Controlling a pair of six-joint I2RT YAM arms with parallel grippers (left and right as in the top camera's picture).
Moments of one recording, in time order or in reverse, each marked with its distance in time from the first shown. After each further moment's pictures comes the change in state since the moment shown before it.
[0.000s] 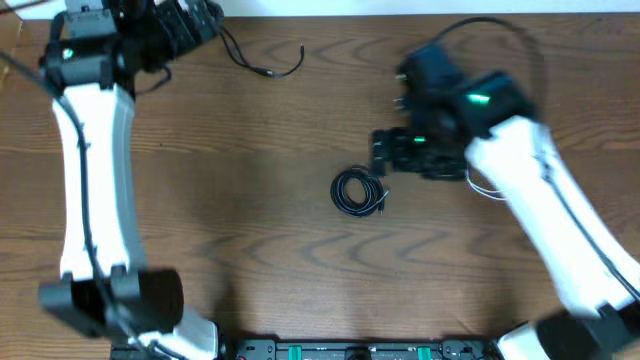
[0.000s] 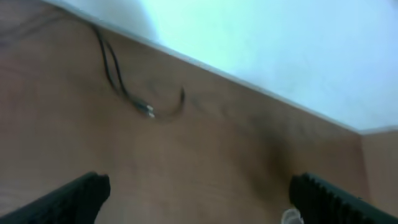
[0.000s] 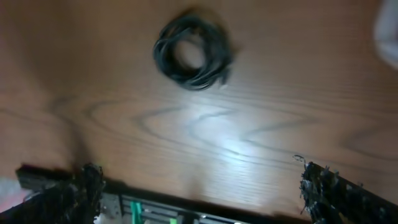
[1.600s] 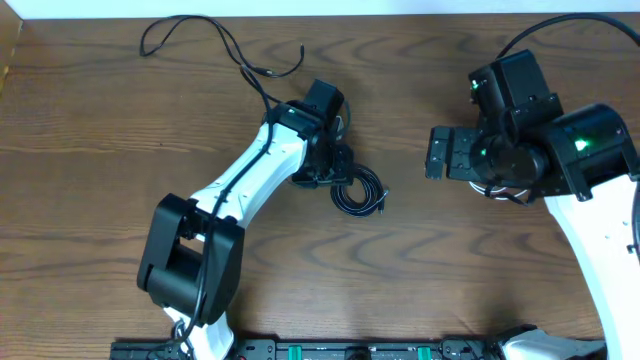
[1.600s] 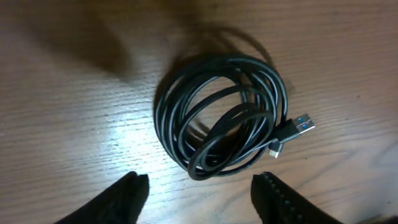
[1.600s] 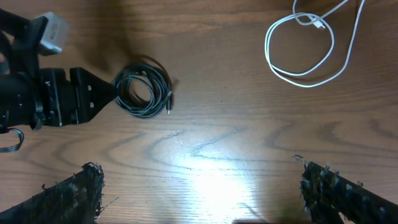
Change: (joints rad) left arm -0.590 0.148 -0.550 0.078 -0.148 -0.065; right arm -0.074 -0.183 0.000 -0.052 0.206 0.010
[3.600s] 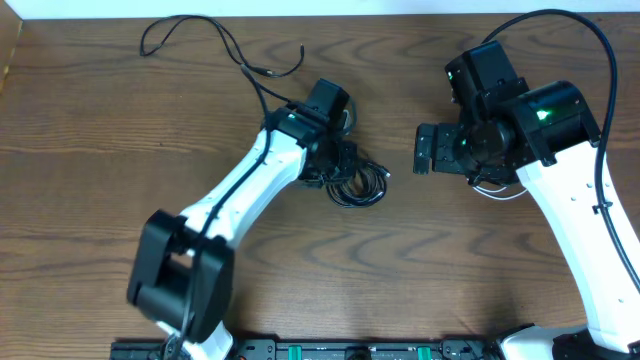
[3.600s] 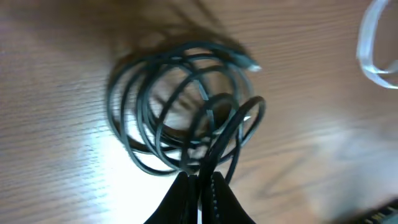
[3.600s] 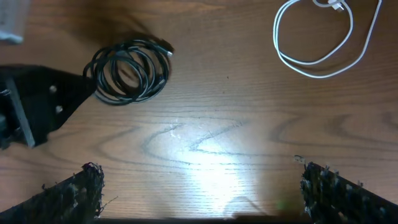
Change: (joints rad) left arm -0.027 -0.084 -0.016 0.057 0.023 -0.014; right arm 0.007 0.099 0.000 -0.001 -0.022 0.000
